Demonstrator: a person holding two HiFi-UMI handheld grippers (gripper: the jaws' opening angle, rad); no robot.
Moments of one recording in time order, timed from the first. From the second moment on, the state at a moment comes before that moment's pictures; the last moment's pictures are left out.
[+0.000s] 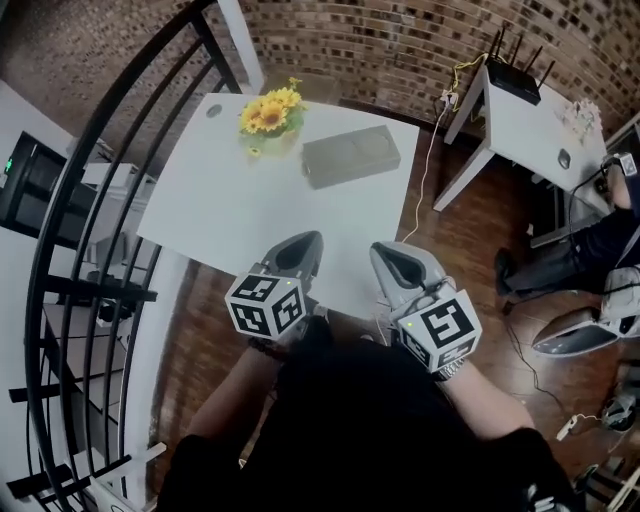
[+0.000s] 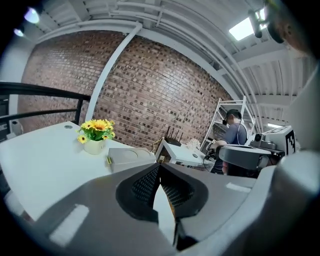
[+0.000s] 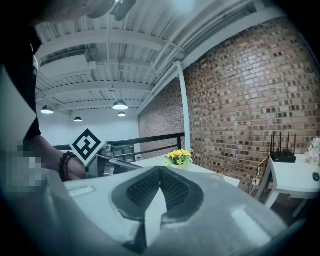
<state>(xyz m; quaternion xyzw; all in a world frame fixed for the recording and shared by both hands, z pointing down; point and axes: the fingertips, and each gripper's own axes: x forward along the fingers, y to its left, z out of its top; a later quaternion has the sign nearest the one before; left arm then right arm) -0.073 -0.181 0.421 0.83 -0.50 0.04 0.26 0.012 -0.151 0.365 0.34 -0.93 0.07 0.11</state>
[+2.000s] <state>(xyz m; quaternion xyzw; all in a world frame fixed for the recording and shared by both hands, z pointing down) -0.162 -0.398 0.623 0.64 -0.38 -0.12 0.65 -0.089 -0.306 0.457 0.40 -0.87 0.15 0.26</state>
